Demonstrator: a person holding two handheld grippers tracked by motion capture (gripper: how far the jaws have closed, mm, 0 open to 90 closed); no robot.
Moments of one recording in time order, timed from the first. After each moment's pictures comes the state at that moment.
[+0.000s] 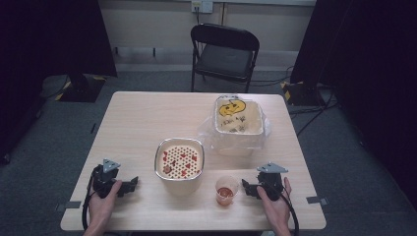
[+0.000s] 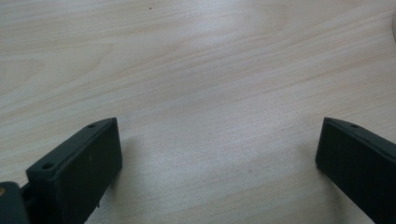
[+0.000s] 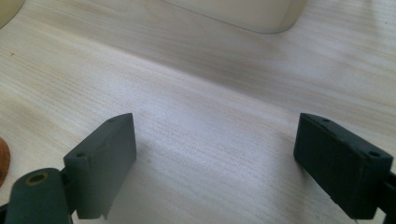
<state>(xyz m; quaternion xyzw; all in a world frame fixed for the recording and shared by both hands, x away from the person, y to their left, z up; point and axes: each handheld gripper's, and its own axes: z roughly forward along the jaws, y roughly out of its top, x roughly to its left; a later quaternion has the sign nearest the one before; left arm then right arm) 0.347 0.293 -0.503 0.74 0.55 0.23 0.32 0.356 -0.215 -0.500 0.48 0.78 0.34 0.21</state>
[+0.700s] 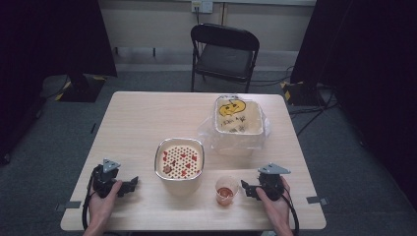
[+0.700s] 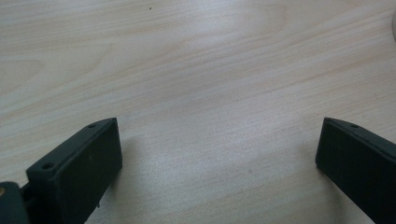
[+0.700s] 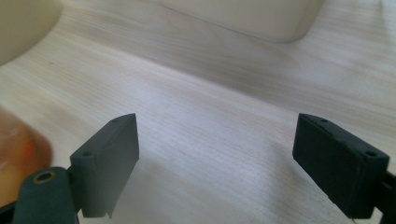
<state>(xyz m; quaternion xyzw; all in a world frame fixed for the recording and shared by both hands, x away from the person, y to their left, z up) 0.347 0.293 -0.503 0.74 0.55 0.23 0.32 0.348 -0.214 -0.490 0.47 0.78 0.36 0.20</state>
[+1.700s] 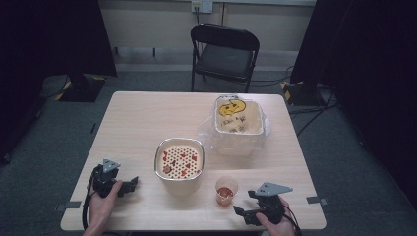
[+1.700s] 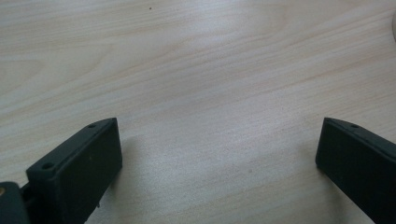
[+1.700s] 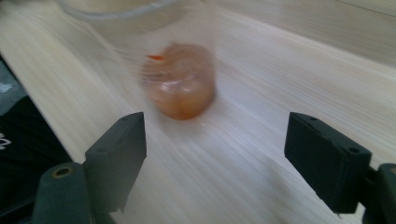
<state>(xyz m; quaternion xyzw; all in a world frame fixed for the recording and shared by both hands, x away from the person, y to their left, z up) 0.347 0.293 -0.503 0.74 0.55 0.23 0.32 0.285 -0.199 -0.471 0.38 0.82 0.41 0.09</state>
